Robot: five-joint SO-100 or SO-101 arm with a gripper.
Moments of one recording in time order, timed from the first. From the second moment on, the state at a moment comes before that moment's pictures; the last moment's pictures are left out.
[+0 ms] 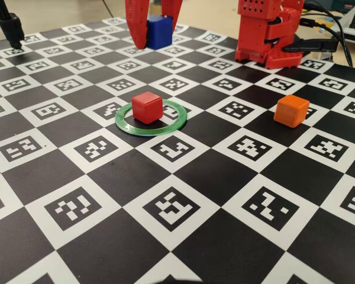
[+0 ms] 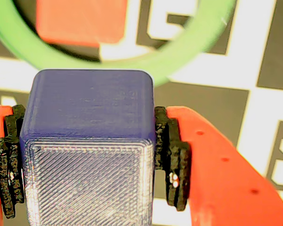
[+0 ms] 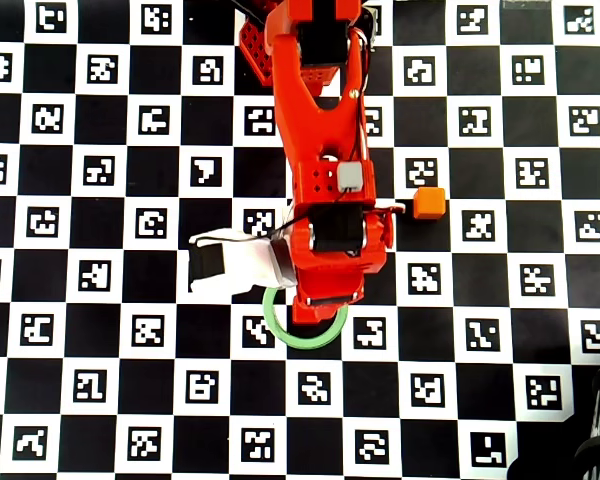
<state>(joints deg) -0.2 72.3 68.1 88.0 -5.6</state>
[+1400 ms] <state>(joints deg) 0.6 67.7 79.0 73.3 0.1</state>
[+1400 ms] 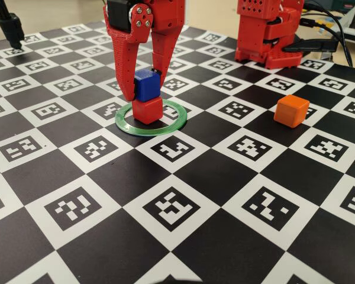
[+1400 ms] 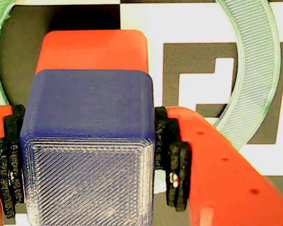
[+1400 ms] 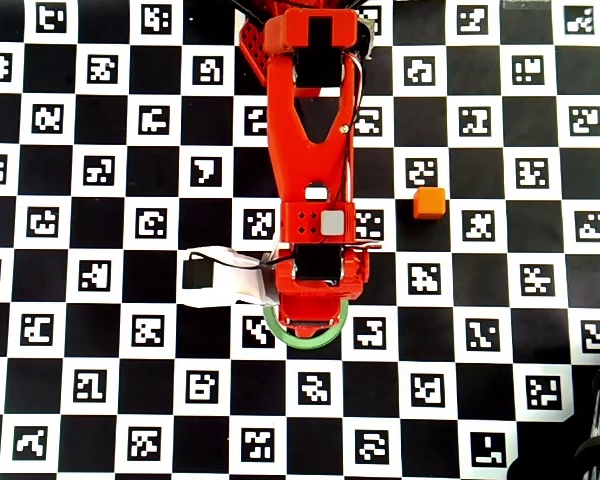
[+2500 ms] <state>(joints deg) 1.2 75.8 73.0 91.2 5.0</state>
